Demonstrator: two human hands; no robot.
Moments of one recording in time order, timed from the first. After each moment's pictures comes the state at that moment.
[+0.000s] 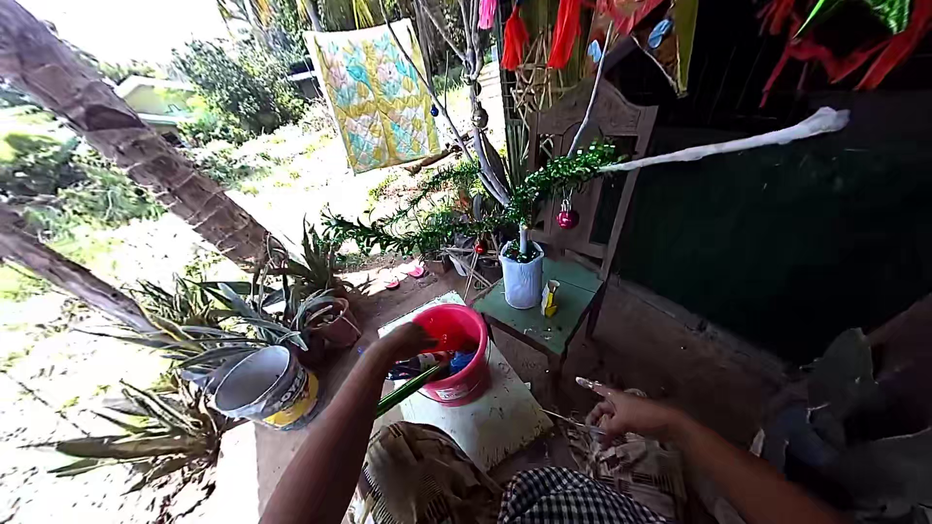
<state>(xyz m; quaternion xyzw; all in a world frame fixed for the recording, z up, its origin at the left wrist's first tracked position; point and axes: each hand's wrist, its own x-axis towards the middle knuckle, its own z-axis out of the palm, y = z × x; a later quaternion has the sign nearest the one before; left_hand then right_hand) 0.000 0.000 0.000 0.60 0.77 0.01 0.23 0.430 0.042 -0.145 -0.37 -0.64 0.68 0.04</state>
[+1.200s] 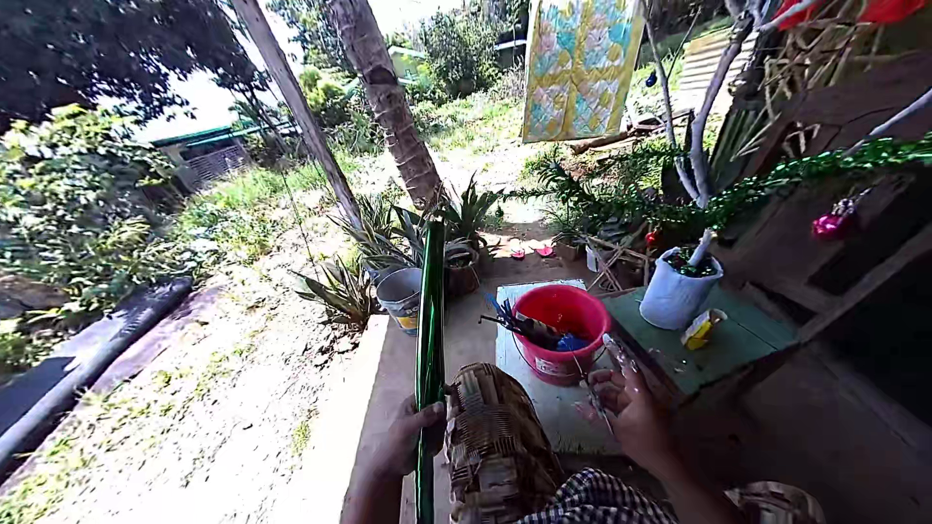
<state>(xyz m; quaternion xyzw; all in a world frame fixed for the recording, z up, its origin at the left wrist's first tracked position) 0.047 -0.314 -0.066 0.26 0.55 0.69 0.39 0.278 -0.057 -0.072 -0.17 -0.72 0.57 0.34</state>
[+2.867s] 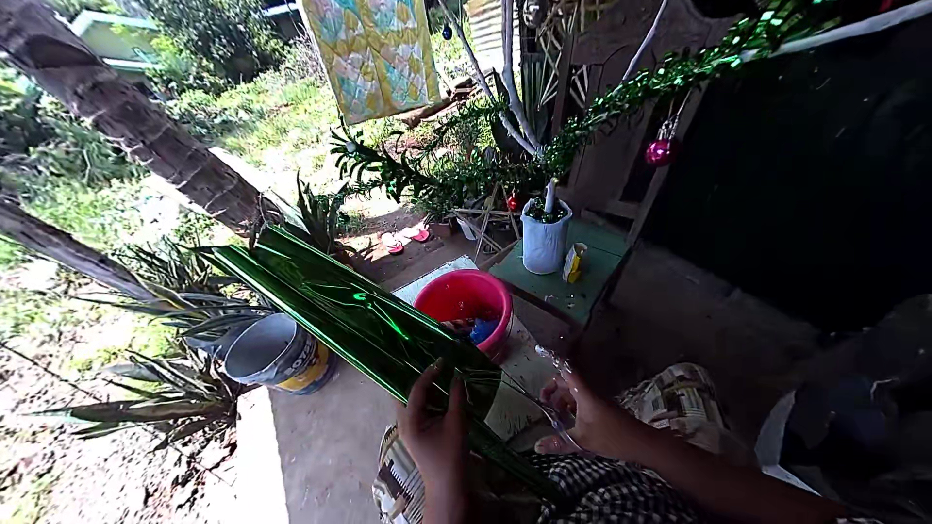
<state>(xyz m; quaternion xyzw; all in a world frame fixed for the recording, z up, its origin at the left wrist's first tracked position) 0.102 -0.137 -0.078 0.39 0.64 0.66 -0.05 0.302 -0.047 -0.093 -0.30 -0.75 0.56 0.18</state>
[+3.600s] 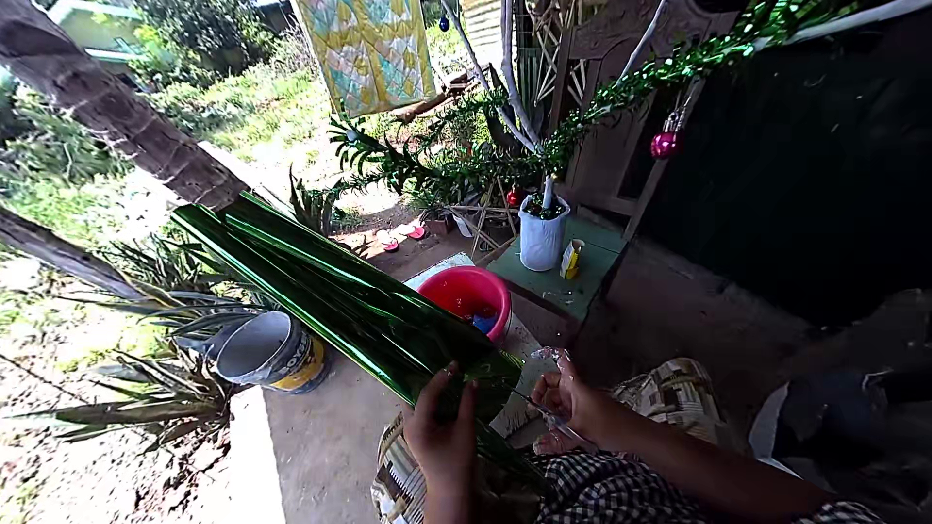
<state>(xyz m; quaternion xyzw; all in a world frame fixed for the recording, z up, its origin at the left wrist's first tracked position) 0.103 -0.140 -0.082 0.45 0.58 0.68 -0.07 0.291 -0.047 -0.076 -0.28 -0.67 0.68 0.14</state>
